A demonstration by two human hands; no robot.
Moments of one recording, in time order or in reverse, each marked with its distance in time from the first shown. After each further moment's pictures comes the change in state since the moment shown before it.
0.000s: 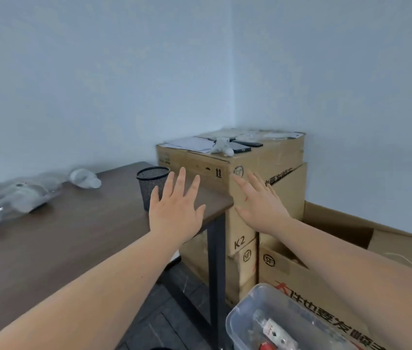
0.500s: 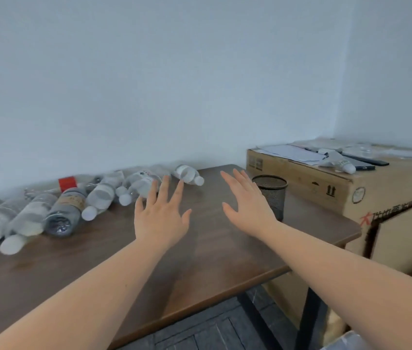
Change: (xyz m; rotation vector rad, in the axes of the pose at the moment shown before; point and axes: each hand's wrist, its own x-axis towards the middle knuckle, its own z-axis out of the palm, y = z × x) left_hand -0.062 -0.236 -0.009 0.119 0.030 -0.428; right_hand 0.089 -0.237 0.086 0.270 0.006 -0.393
